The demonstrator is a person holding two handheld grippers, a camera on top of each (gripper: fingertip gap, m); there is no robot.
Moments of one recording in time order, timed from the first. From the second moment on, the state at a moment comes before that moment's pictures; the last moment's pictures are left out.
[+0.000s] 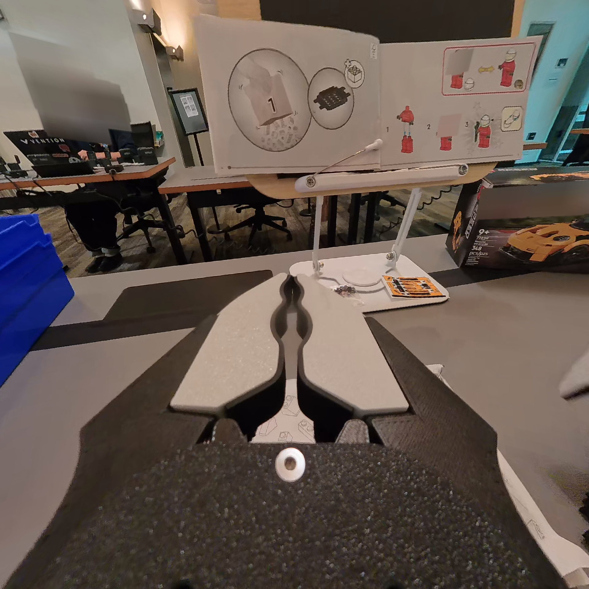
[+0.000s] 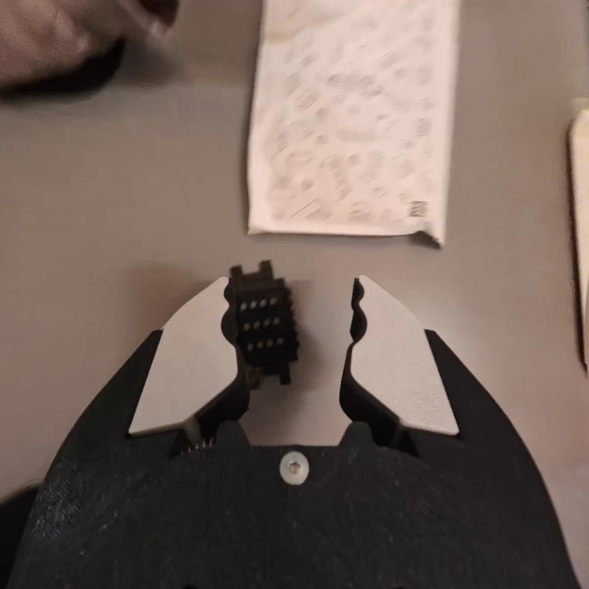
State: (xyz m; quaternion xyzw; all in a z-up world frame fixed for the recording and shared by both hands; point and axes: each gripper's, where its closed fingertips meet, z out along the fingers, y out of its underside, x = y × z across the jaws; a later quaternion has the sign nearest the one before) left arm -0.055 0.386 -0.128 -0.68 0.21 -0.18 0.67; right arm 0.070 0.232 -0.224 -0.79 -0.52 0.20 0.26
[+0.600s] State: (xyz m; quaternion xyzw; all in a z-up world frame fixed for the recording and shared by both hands) left arm -0.042 0.366 -0.096 -0.66 0.22 -0.17 0.70; right arm 0.022 0.327 -0.249 -0.84 -0.21 0.44 0.24
